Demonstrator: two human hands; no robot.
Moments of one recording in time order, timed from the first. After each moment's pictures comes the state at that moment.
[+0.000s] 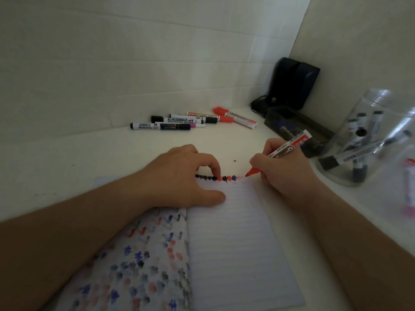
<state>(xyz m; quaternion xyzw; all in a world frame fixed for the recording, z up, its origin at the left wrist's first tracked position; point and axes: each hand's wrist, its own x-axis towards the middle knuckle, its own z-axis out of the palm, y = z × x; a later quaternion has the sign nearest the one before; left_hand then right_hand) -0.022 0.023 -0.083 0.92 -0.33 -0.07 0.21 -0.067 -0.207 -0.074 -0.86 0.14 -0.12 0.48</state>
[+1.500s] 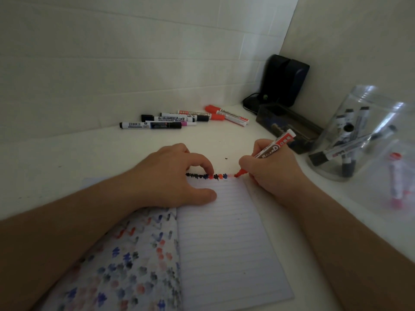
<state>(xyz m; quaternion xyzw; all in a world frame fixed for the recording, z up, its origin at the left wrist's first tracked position) -0.020 0.022 -0.082 0.92 -0.33 -0.07 0.20 -0.068 -0.206 -0.076 -0.88 0.15 -0.13 0.44</state>
